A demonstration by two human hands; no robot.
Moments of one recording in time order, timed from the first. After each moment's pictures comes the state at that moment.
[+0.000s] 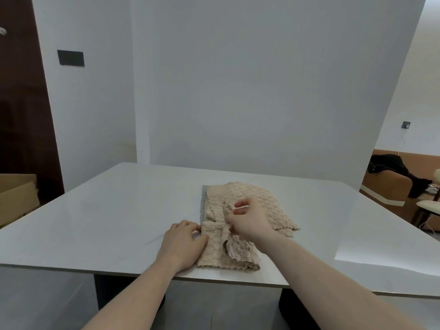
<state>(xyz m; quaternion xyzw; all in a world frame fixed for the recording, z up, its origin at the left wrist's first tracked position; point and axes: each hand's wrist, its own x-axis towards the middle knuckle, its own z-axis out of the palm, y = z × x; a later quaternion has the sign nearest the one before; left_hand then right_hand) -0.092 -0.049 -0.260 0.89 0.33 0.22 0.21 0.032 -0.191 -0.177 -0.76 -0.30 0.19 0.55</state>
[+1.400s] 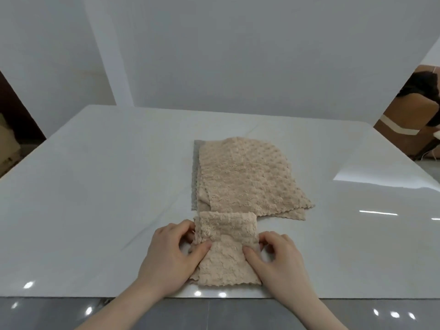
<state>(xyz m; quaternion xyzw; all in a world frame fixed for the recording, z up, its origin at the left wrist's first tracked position) -0.096 -0.046 -0.258 0.86 0.31 0.18 0.35 0.063 -0.241 -0.243 -0.87 -0.34 0.10 0.35</state>
